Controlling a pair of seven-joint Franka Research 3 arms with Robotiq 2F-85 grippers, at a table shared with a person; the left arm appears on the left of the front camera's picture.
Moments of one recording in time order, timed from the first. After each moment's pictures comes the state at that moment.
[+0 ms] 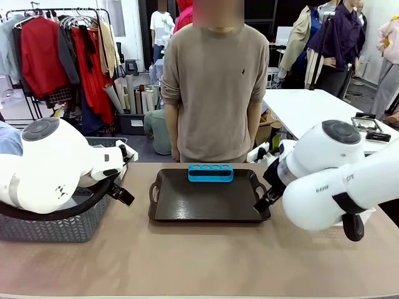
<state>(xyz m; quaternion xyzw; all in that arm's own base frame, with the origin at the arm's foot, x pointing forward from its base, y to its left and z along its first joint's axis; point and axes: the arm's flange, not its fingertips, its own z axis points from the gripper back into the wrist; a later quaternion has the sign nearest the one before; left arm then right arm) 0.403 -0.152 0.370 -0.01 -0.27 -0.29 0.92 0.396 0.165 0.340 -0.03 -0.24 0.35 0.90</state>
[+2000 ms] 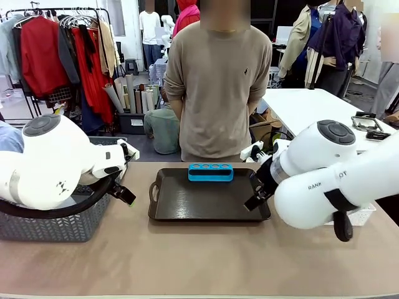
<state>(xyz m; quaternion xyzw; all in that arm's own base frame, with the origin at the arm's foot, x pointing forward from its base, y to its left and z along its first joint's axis) 0.401 -0.159 0.377 -0.02 -0.26 -0.29 0.92 0.392 0.189 0.362 0.03 -0.27 0.33 0.90</state>
